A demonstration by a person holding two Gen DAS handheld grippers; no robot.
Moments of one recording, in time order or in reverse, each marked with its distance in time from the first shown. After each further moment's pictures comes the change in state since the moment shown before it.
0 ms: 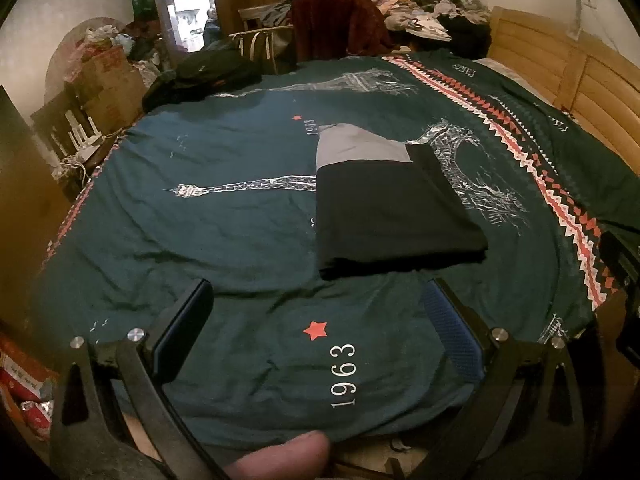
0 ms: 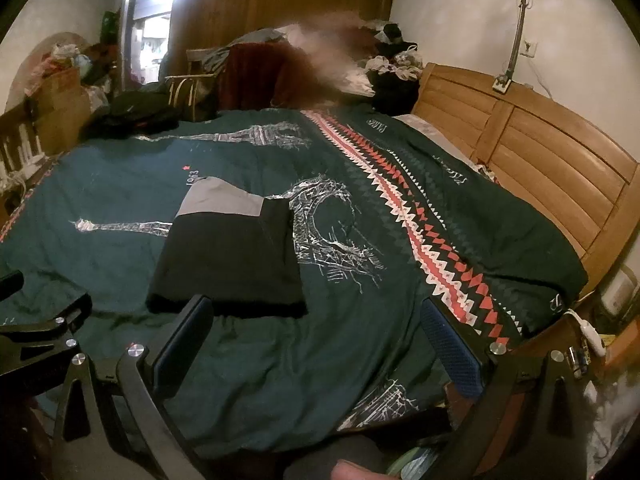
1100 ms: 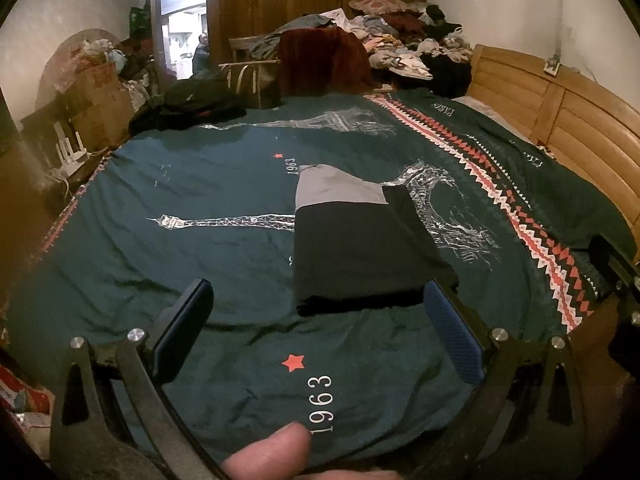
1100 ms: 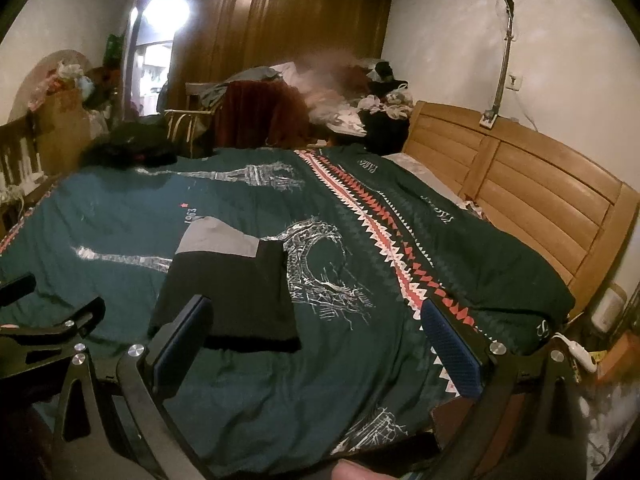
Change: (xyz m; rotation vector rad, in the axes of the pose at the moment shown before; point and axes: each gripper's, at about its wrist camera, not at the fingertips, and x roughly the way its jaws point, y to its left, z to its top) left arm -0.017 0.005 0.011 -0.028 -0.137 -0.092; right arm -0.035 0.005 0.010 -0.006 -0.148 -0.036
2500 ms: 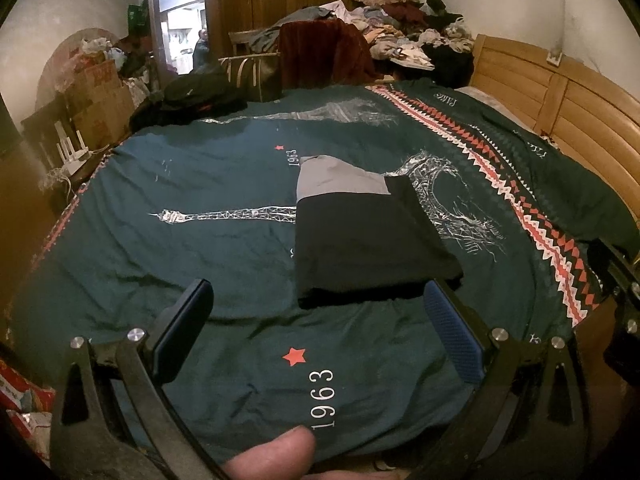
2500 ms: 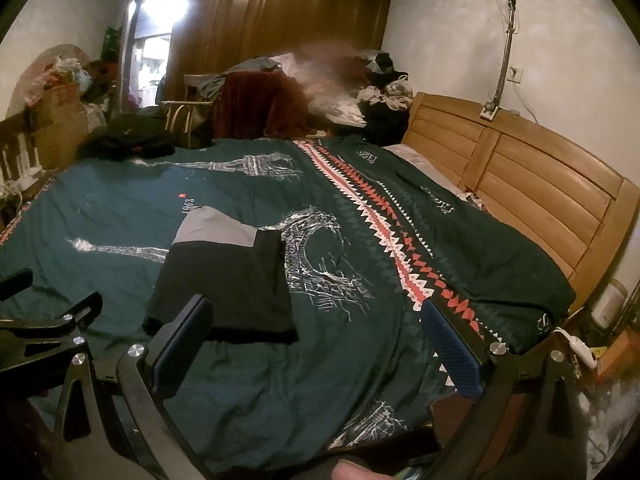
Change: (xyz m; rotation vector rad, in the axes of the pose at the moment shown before) left arm 0.004 -0.007 -0.006 0.016 0.027 0.020; right arm 0.004 0.002 -0.004 -0.004 0.035 -0.003
